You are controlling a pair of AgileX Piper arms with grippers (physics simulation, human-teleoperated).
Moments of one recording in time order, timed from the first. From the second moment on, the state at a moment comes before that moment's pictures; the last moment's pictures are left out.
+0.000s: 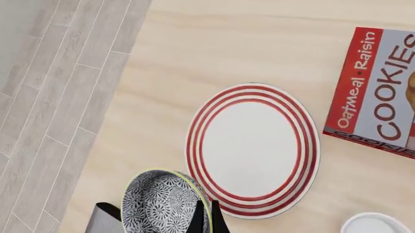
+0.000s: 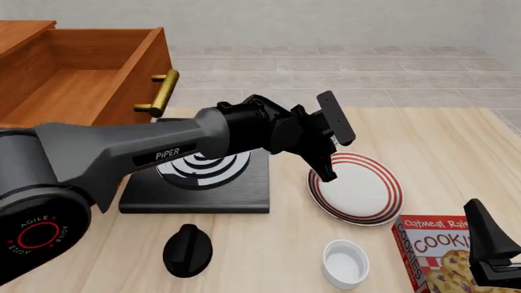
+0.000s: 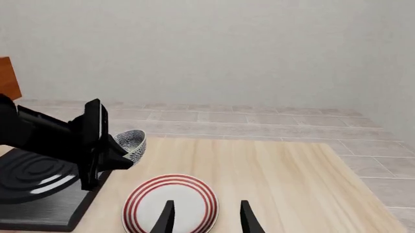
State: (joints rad) left arm -0.85 2.06 -1.65 0.38 0.53; right arm 0.02 0.00 -0.03 0.01 -0.03
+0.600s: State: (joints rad) left arm -0.87 2.20 -1.80 0.42 0.50; right arm 0.02 0.00 -0.03 0.01 -0.02
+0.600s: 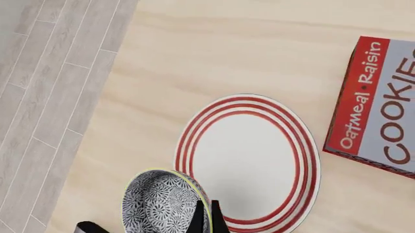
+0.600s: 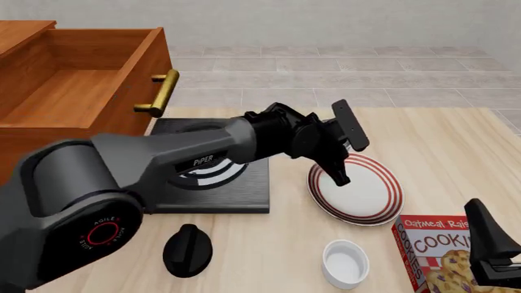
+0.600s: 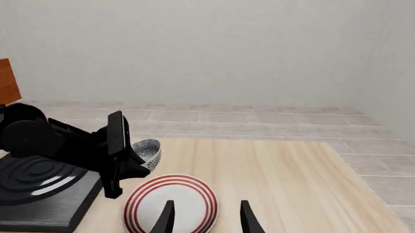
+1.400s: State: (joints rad) left arm -0.93 2.35 -2.03 0.53 0.38; right arm 0.01 0.00 -0.03 0.01 -0.01
